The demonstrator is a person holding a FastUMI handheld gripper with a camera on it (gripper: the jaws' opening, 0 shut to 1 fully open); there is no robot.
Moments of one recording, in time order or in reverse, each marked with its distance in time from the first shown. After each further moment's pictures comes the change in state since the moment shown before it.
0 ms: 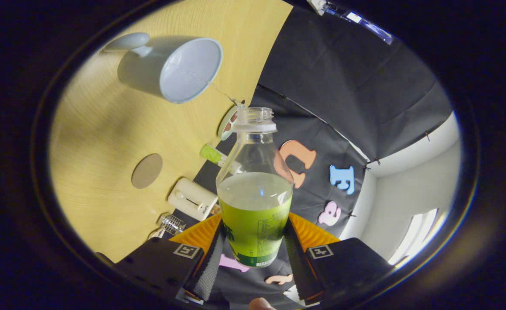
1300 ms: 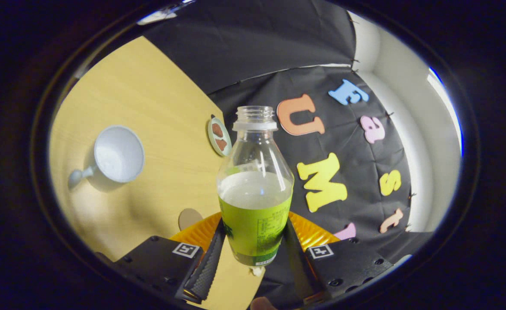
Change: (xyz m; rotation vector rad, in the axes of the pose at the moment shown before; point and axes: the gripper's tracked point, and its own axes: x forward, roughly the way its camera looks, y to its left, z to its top) arm -0.005 0.019 -0.007 0.893 0.084 0.364
